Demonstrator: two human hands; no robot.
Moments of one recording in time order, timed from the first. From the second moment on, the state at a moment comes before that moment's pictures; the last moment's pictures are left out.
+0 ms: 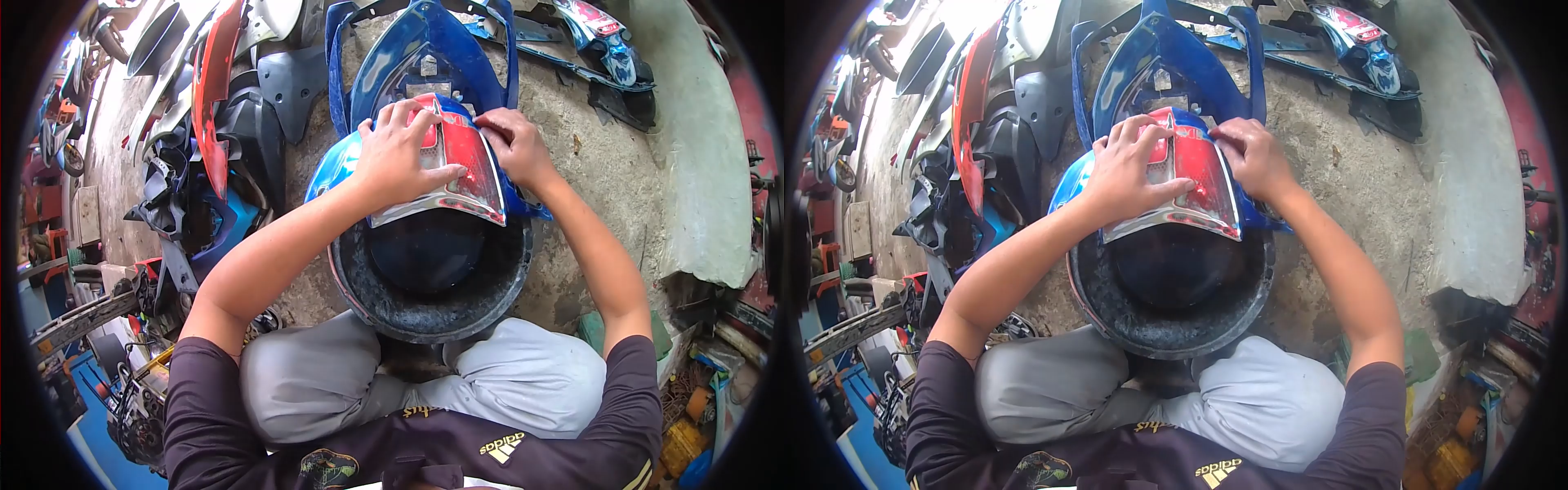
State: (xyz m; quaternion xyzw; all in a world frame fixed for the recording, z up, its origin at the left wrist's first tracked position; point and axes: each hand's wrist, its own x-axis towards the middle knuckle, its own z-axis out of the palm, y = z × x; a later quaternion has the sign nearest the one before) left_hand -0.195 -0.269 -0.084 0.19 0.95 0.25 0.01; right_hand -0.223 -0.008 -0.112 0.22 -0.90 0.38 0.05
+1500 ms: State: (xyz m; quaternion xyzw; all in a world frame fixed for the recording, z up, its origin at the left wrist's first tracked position) left_hand -0.177 -0.278 -0.090 0.22 0.94 0.26 -0.02; right_hand -0.225 -0.022 -0.112 0.29 -0.87 0.40 0.08
